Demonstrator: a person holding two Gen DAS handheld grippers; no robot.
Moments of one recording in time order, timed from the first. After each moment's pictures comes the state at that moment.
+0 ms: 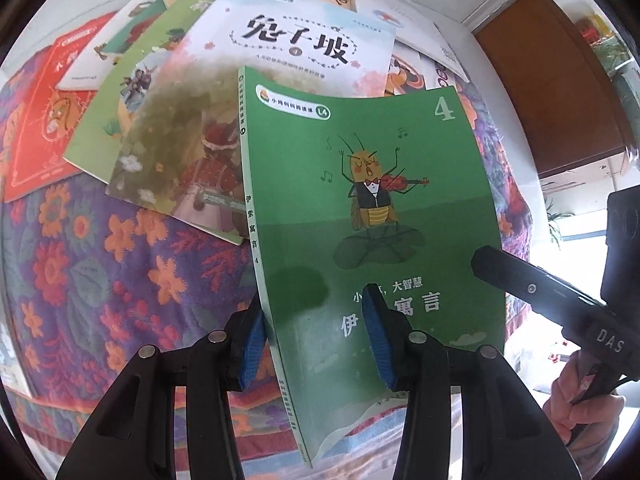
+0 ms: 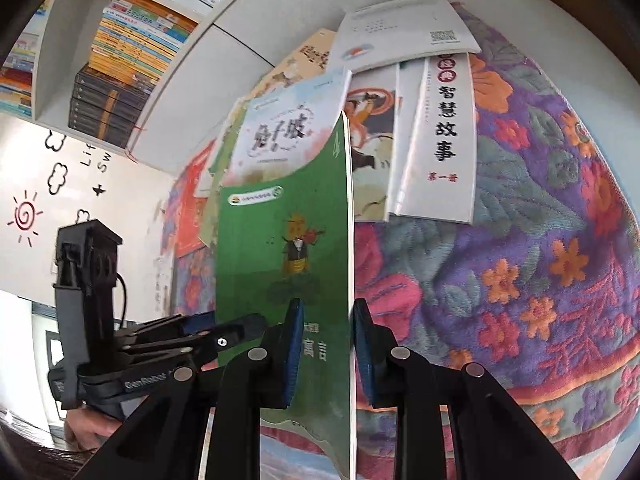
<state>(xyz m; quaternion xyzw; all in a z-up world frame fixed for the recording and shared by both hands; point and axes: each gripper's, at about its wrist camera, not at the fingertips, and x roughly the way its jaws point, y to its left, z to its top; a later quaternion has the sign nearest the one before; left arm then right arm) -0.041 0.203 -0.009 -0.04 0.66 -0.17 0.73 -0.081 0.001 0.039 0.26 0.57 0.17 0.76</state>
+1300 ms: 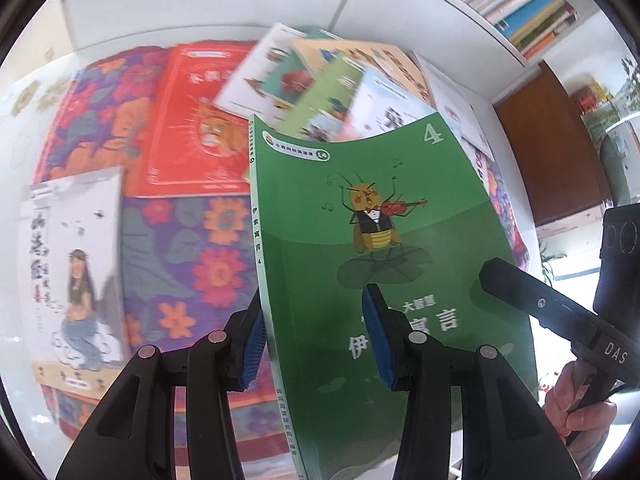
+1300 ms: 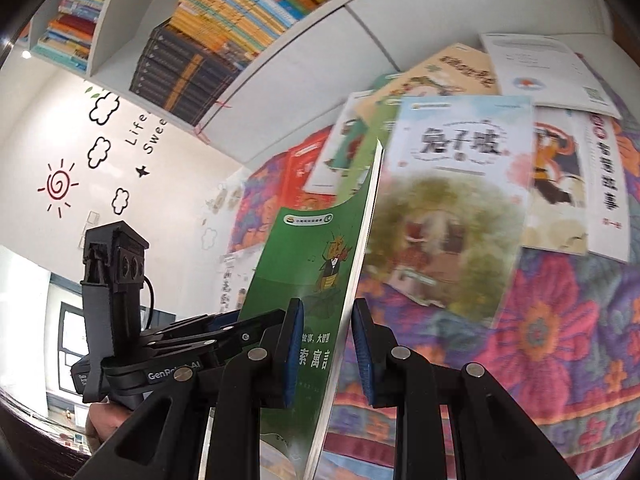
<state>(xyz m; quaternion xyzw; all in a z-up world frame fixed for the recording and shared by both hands) -0.041 0.366 0.048 -0.10 0.61 -0.14 0.78 -0.069 0.150 0.095 0.24 0.53 0.24 0.78</state>
